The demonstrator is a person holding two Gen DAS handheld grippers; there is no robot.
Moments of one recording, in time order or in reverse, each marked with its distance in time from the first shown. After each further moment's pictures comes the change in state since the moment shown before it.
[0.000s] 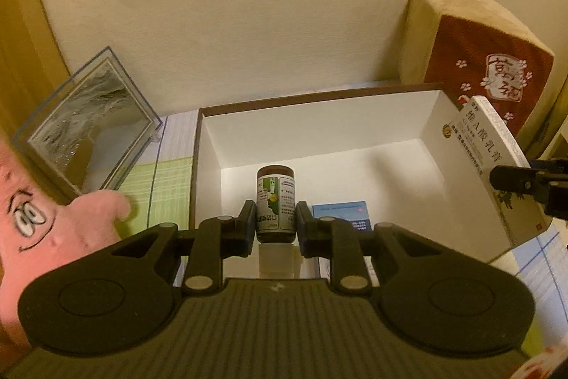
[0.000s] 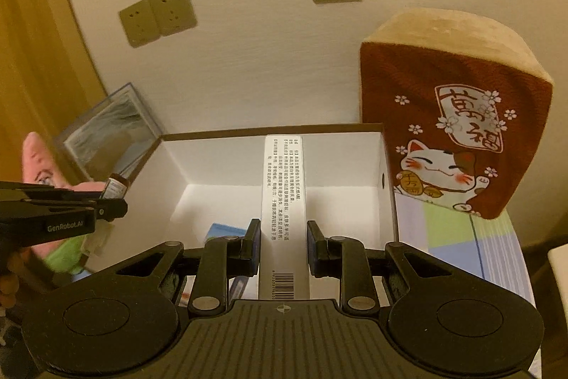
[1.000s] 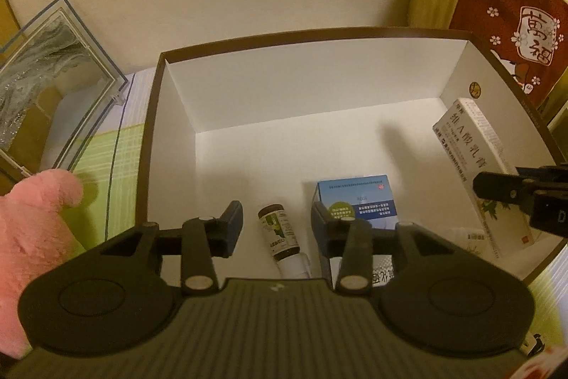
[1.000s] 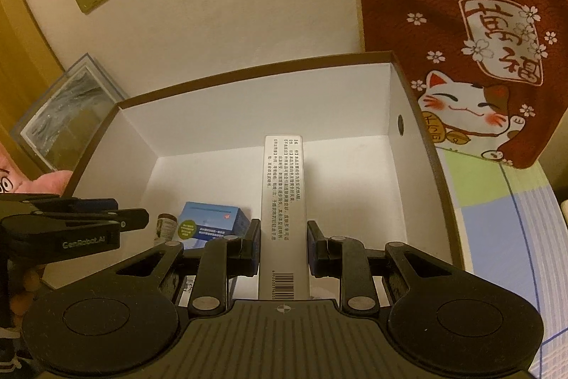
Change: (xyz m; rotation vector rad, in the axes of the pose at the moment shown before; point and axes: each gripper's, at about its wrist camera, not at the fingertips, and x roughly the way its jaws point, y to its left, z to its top) left arm 0.079 0.007 -0.006 0.018 0.137 -0.048; right arm 0.074 0.000 -0.015 0.102 0.124 -0.034
